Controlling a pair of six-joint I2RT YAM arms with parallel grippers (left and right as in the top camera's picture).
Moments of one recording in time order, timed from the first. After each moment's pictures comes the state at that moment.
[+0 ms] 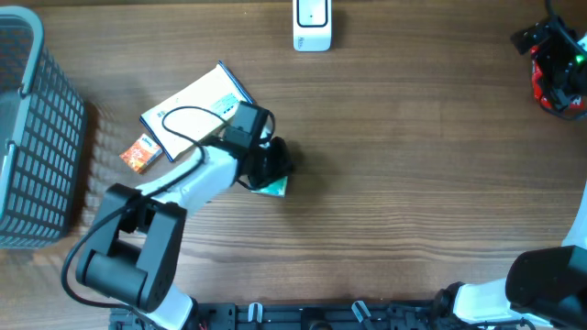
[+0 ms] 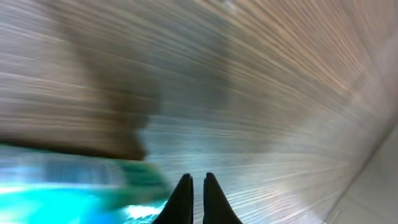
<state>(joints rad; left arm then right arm) -0.38 1.76 0.94 -0.37 0.47 -0.89 -0.41 1.64 1.71 -0.96 -0.37 0.52</state>
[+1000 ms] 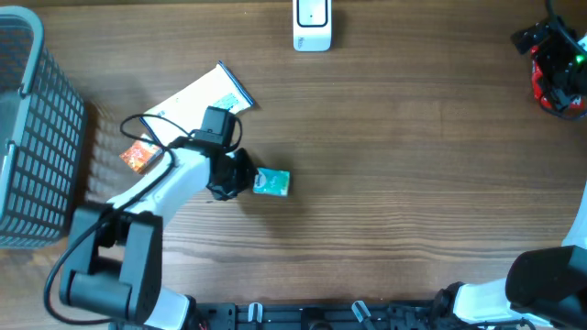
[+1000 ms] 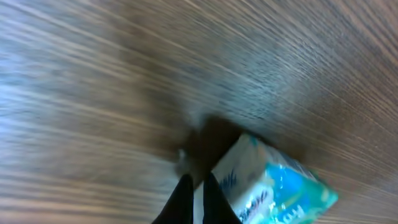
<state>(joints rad) -0.27 1.69 0.89 -0.58 0.26 -0.78 -0.41 1.64 1.71 -0.96 -0.37 0.52</state>
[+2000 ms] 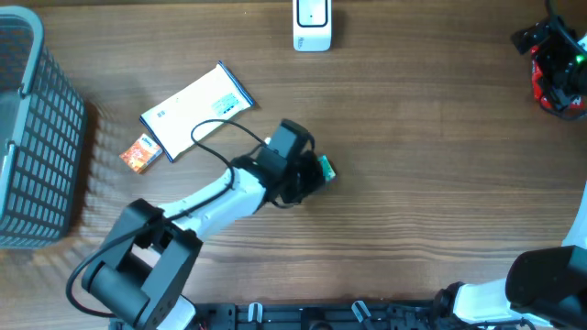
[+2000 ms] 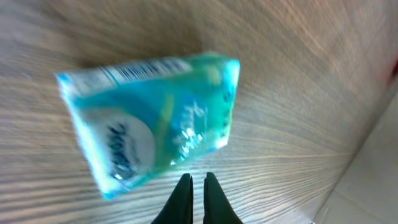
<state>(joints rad) -0.64 1.71 0.88 -0.19 0.35 -1.16 -0.41 1.64 1.71 -0.96 -0.37 0.52</state>
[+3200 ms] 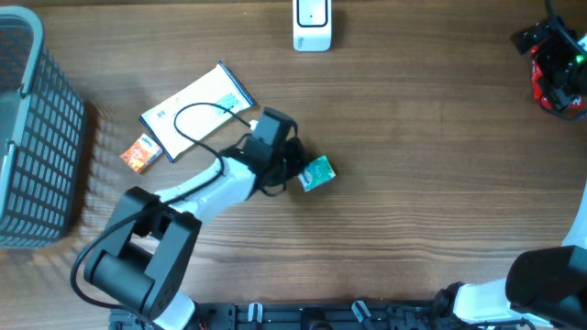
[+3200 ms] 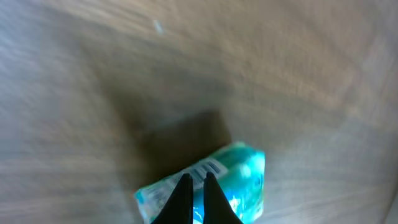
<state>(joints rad) -0.55 1.75 0.90 -0.16 0.25 -0.95 -0.41 1.64 1.71 -0.96 -0.37 0.52</state>
